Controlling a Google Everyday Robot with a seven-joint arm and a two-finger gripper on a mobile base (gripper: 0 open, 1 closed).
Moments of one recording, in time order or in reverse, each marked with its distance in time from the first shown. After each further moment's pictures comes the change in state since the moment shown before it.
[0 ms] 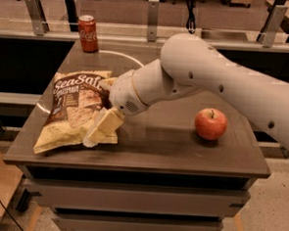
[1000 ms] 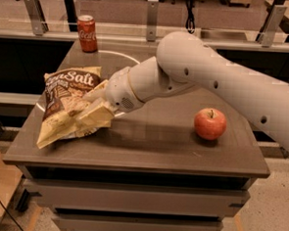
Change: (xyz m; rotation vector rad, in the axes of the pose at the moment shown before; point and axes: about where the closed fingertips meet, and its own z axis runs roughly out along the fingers) arm -0.011 -0.005 0.008 -0.017 -0.038 -0.006
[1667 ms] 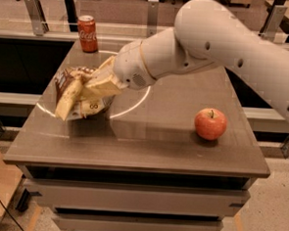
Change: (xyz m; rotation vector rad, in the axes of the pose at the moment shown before) arm -0.041 -0.021 -0.053 0.072 -0.030 -0.101
